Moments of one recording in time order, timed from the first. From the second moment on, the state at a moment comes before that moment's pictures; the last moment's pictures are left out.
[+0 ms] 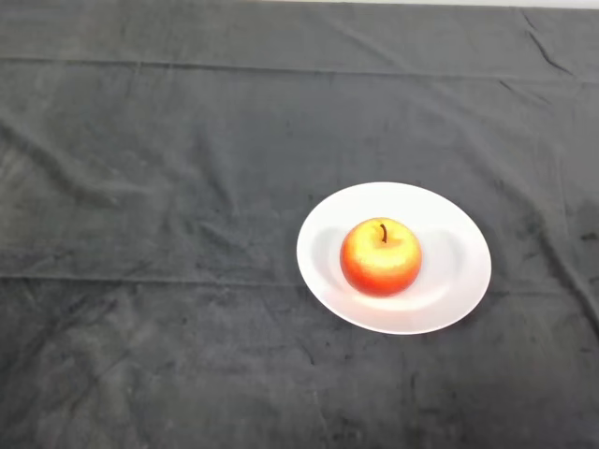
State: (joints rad) left arm -0.22 0.70 0.46 0.95 -0.45 -0.71 0.03; right arm -0.69 -0.49 -0.82 1.21 0.78 0.45 0.49
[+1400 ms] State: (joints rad) left arm -0.22 0.68 0.49 0.95 -0.41 -0.71 0.01; right arm -0.69 -0.49 -0.82 1.21 0.78 0.45 0.49
